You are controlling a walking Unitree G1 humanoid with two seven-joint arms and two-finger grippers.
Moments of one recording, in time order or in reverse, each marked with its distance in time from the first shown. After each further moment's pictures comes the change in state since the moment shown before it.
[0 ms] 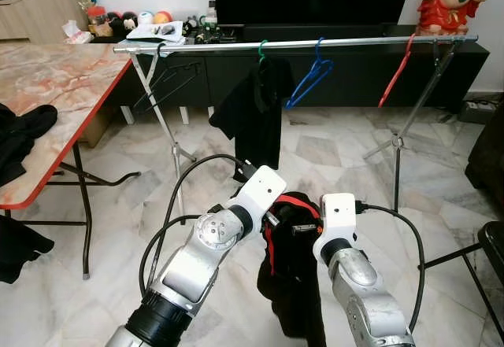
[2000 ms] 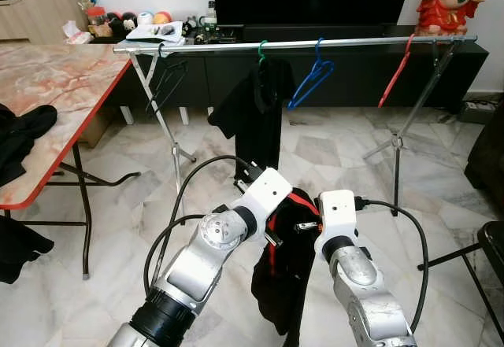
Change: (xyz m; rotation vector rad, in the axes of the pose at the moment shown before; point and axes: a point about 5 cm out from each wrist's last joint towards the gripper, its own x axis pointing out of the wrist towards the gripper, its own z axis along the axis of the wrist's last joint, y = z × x) left arm 0.003 -0.004 0.000 0.021 -0.001 -0.038; right arm -0.004 0.000 0.007 -0.089 -0.029 -0.058
